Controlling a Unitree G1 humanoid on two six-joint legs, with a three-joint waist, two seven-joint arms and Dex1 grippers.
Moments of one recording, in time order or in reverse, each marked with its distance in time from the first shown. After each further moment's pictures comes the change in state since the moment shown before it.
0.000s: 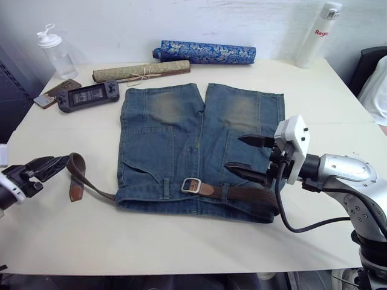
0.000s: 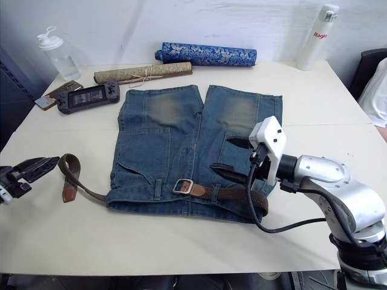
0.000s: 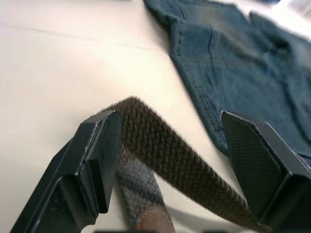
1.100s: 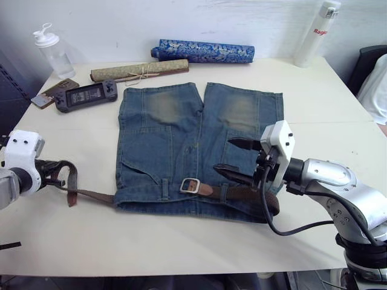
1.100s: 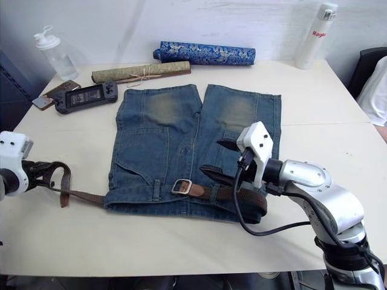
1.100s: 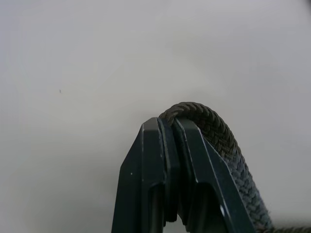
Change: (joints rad) left arm -0.210 -0.036 -0.138 -0.129 0.326 0.215 0.195; right arm 0.008 0.079 0.064 -0.003 -0.062 -0.047 -0.051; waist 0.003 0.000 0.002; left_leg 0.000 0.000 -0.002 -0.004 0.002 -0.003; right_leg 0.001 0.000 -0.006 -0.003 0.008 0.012
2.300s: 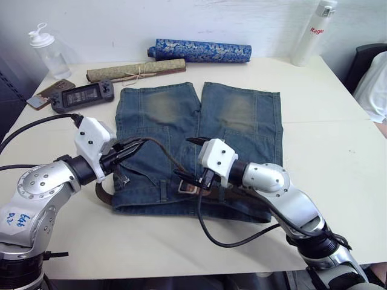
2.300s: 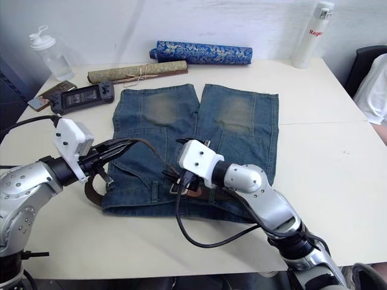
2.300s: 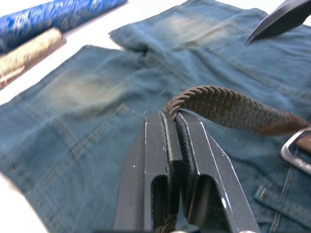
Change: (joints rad) left arm 0.044 -0.146 -0.277 -0.391 -0.003 -0.462 -0.223; right arm -0.136 0.236 0.430 0.097 -0.535 -0.247 -0.094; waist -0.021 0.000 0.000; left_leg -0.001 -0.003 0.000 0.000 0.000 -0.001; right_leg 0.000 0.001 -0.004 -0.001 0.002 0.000
